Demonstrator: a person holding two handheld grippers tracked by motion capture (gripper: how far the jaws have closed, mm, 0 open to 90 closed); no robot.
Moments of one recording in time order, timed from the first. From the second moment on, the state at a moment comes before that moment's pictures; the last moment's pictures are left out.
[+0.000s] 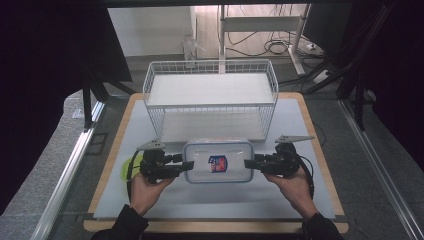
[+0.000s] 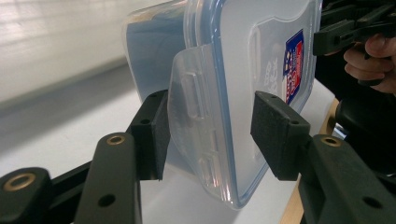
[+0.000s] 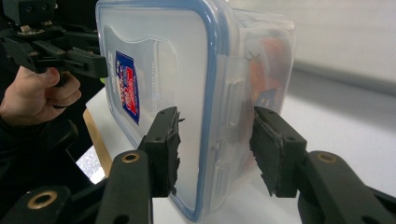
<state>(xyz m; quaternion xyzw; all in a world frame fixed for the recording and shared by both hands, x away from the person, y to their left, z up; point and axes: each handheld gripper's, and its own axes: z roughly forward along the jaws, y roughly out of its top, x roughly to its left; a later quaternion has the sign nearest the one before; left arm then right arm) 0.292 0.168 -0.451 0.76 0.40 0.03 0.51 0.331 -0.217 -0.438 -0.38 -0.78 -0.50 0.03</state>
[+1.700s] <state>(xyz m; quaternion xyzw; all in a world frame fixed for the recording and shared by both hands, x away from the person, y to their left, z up) 0.375 0.194 -0.317 0.75 0.39 0.05 0.53 0.403 -0.189 -0.304 -0.35 -0.76 -0.55 -0.03</state>
